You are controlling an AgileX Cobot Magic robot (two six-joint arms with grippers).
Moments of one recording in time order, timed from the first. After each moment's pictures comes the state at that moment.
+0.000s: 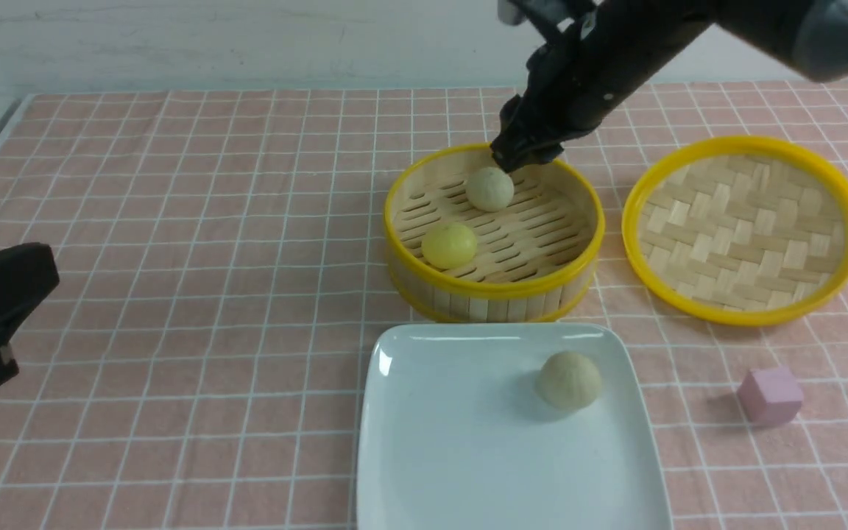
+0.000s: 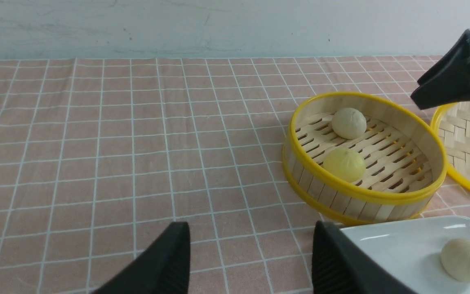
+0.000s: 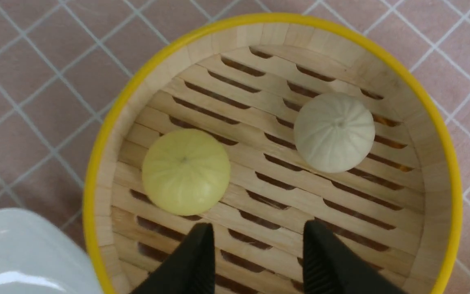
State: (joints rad) right arm 0.42 2.10 -2.01 0.22 0.93 -0.41; left arm 0.11 0.58 -0.68 -0.65 0.62 0.55
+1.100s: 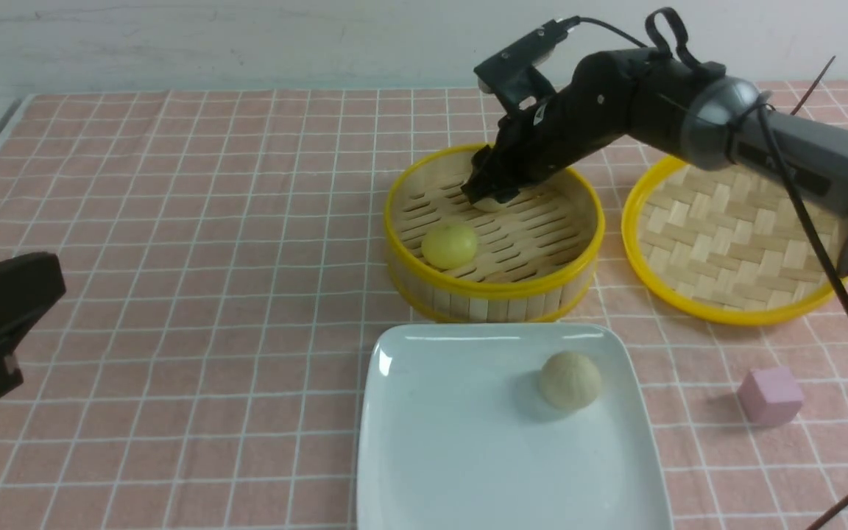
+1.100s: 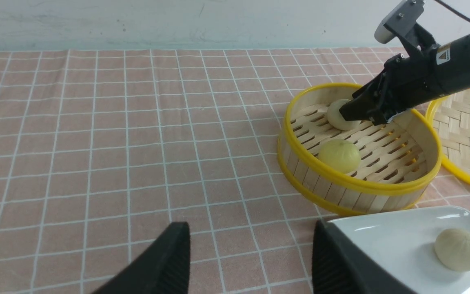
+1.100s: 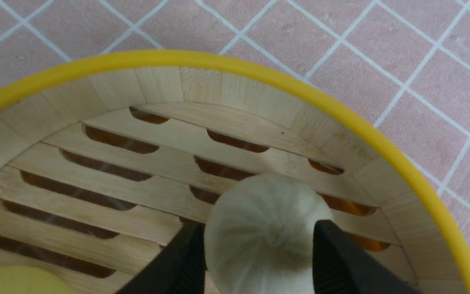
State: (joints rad) right arm 0.41 2.32 -2.02 0.20 0.57 -0.39; left arm 0.11 0.58 -0.68 -0.65 0.64 0.55
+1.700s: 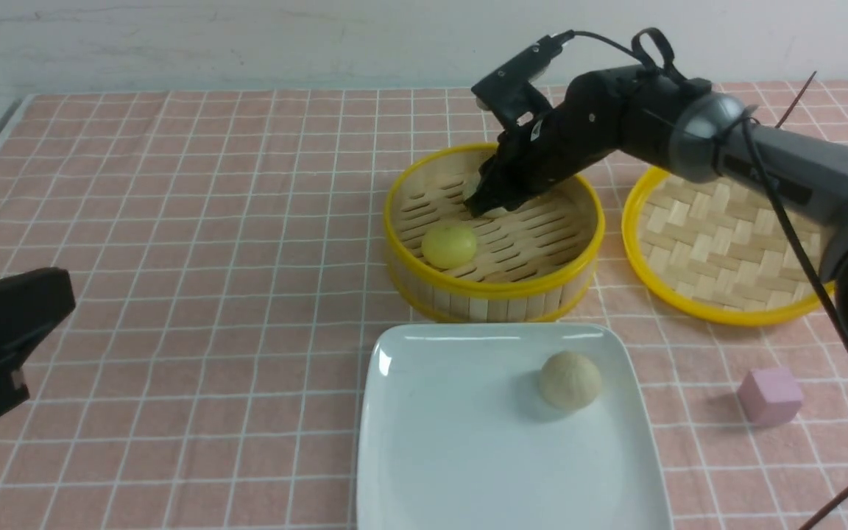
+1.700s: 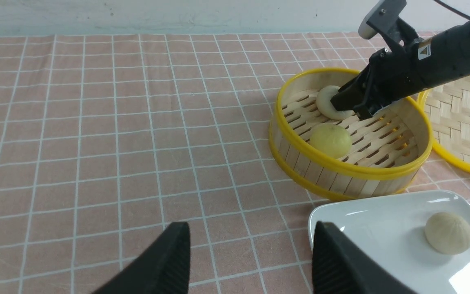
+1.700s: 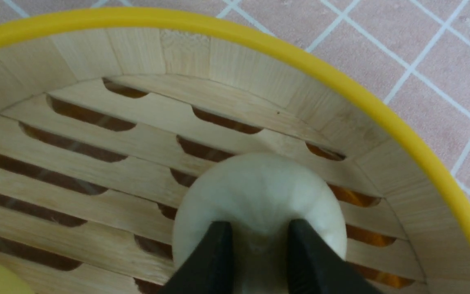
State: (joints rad) right arm 0.41 2.36 -2.03 0.15 0.56 -0.39; left arm 0.11 0.58 -0.68 -0.65 0.68 0.55
